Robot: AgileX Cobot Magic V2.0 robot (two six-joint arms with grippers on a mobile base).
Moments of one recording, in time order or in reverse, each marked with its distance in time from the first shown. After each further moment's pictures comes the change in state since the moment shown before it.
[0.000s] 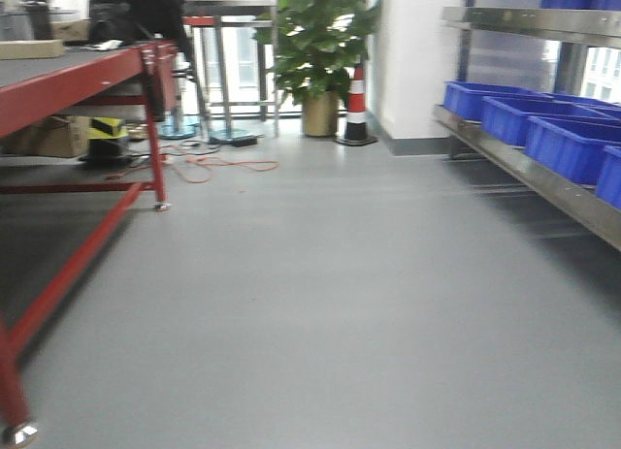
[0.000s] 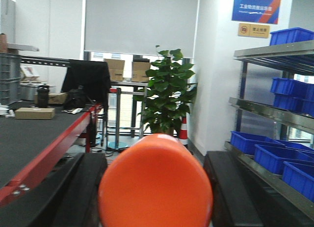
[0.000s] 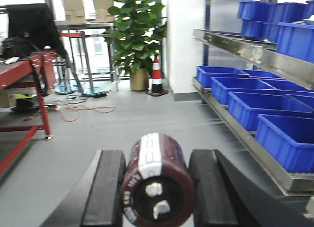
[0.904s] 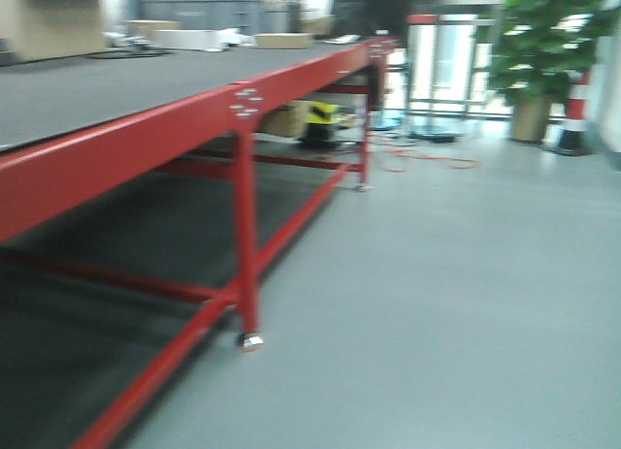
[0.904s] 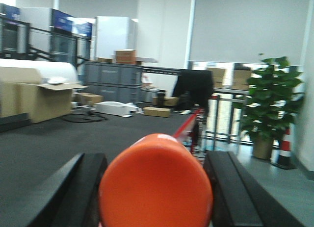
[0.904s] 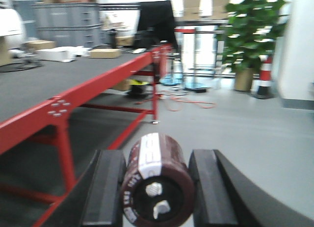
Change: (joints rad) left arm 0.000 0.000 0.000 0.000 0.000 0.000; right arm 0.000 0.000 0.000 0.000 0.000 0.000
